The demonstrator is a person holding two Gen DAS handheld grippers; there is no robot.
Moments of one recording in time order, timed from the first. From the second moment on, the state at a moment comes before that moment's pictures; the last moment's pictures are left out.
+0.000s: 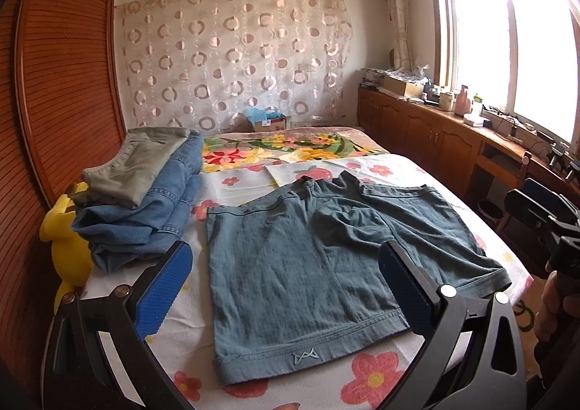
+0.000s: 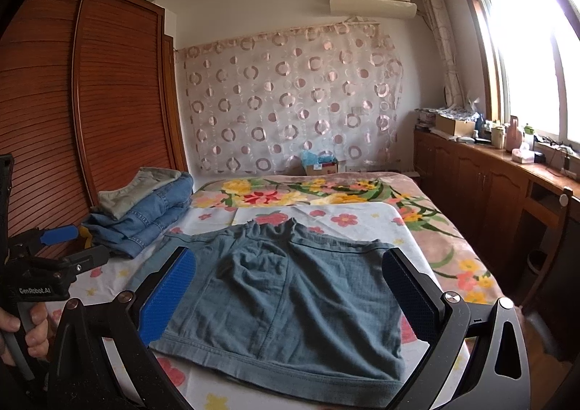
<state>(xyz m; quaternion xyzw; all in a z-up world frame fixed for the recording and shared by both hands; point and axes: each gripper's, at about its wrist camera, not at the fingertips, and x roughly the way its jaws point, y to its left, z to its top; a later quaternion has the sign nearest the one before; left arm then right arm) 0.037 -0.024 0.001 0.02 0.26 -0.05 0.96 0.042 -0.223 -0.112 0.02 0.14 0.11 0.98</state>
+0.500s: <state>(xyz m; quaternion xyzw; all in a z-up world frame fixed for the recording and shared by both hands) 0.074 -0.044 -0.023 0.04 0.30 -0.11 0.95 0.090 -0.240 -0.120 -0.01 0.19 0.10 0.98</state>
